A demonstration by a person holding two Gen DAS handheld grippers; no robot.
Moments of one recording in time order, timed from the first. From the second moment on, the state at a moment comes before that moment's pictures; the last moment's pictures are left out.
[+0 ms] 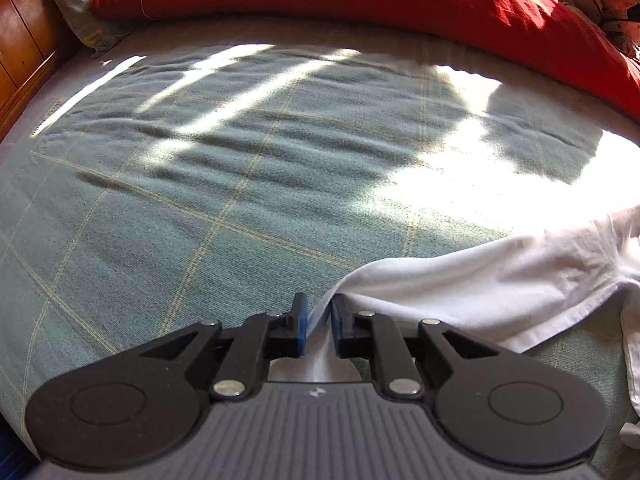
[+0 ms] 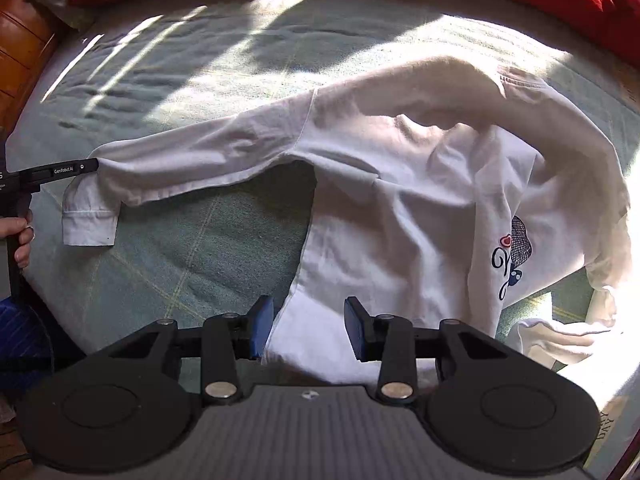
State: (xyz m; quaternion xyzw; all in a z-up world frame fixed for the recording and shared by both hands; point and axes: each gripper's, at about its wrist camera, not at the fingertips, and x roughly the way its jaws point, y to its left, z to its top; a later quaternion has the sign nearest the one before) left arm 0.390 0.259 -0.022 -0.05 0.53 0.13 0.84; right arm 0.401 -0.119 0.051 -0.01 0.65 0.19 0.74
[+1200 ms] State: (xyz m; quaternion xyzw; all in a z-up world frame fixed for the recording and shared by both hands) left arm 0.220 0.338 -0.037 -0.24 0.47 0.22 0.82; right arm 0.385 0.097 0.007 -0.08 0.61 0.38 0.69
